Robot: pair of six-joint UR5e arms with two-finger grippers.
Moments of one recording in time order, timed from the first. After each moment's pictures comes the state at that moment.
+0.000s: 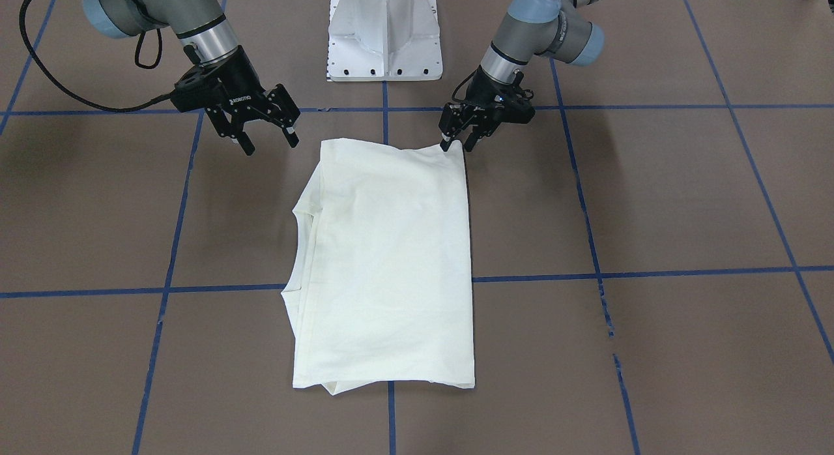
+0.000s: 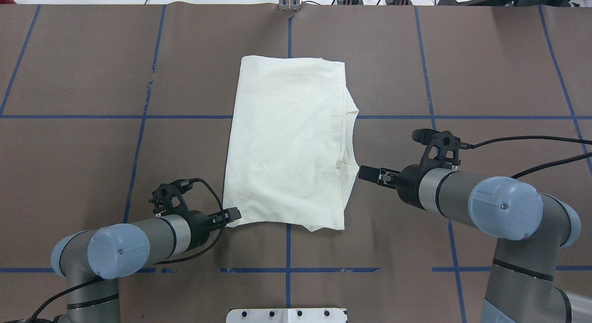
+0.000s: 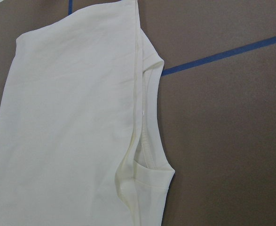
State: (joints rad) left arm -0.24 -1.82 -1.80 -2.31 -1.46 -1.74; right arm 0.40 -1.44 2.05 -1.02 1.49 1.50
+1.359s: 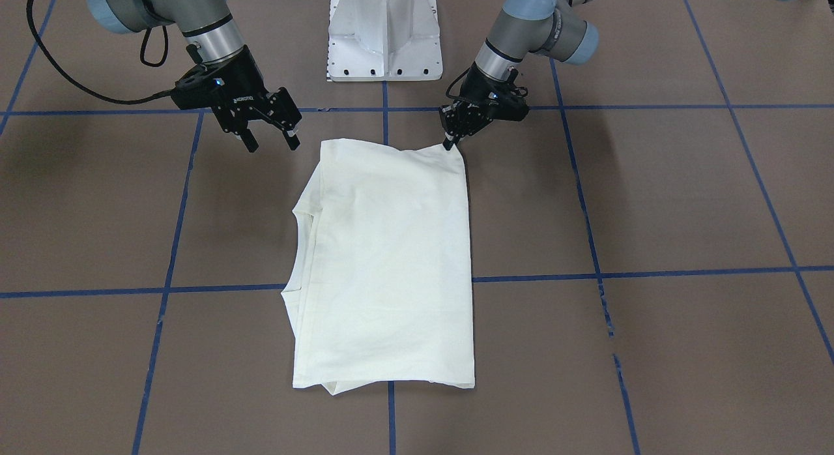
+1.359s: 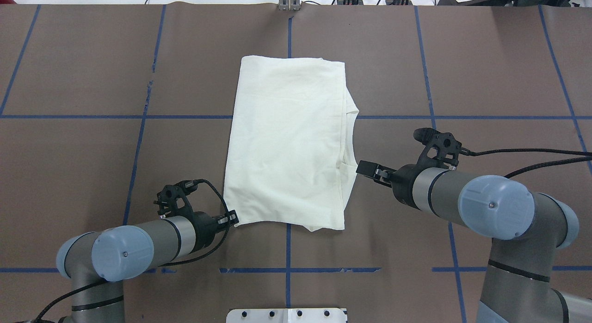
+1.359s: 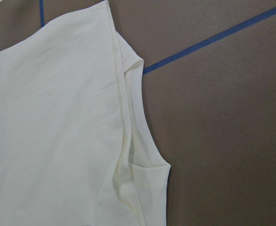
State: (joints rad) left arm -0.23 -1.84 -1.80 -2.31 -1.46 -1.75; right arm 0.39 -1.38 2.08 -1.20 1.49 1.74
